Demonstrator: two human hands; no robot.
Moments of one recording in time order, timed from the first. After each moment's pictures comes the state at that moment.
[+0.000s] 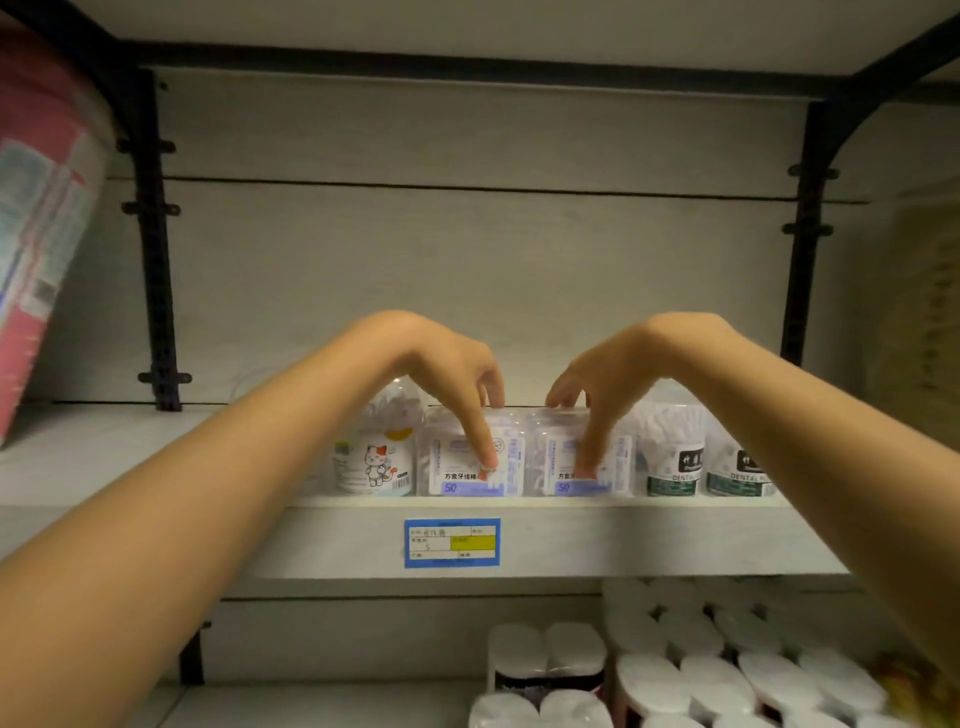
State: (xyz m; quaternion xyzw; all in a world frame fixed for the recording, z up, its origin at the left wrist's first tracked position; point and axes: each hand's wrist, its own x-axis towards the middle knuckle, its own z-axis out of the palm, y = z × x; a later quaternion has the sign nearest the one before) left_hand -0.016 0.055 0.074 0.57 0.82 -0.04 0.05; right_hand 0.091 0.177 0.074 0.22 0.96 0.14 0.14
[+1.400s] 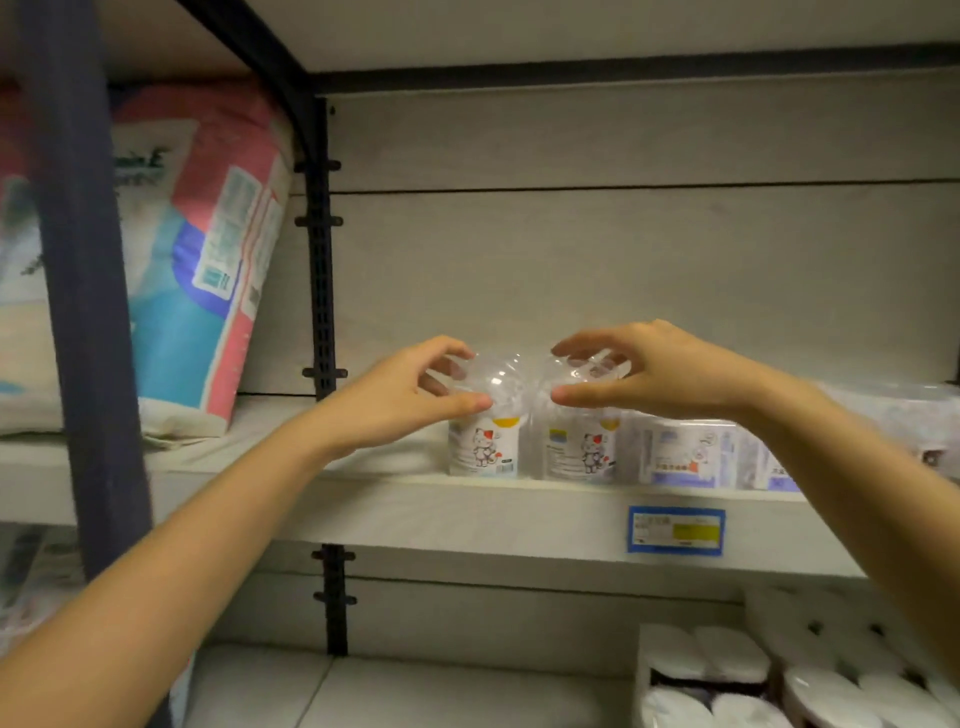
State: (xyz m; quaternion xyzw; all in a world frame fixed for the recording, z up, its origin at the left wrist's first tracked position) left_hand -0.118 -0.110 0.013 0.51 0.76 0.39 -0.04; right_hand 0.034 0.069 0.043 0.06 0.97 -0.07 -0.22
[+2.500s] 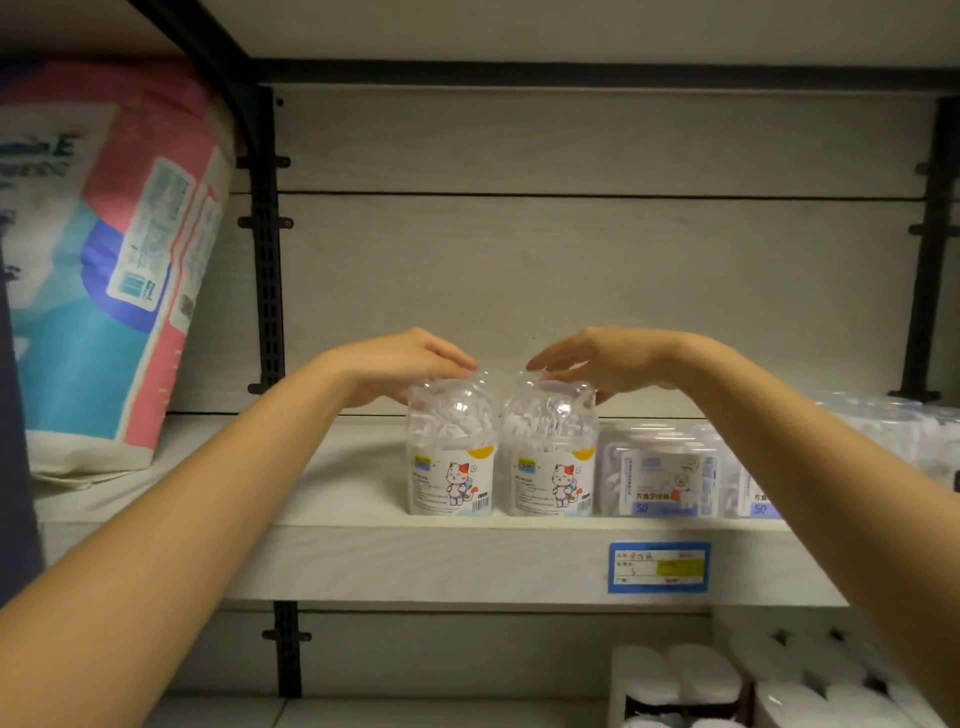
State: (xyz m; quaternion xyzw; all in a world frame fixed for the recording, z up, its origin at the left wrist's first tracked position) left_hand -0.163 -0.047 0.056 0.49 0.79 0.35 0.09; right_hand -0.014 0.109 0.068 0.16 0.97 -0.17 -0.10
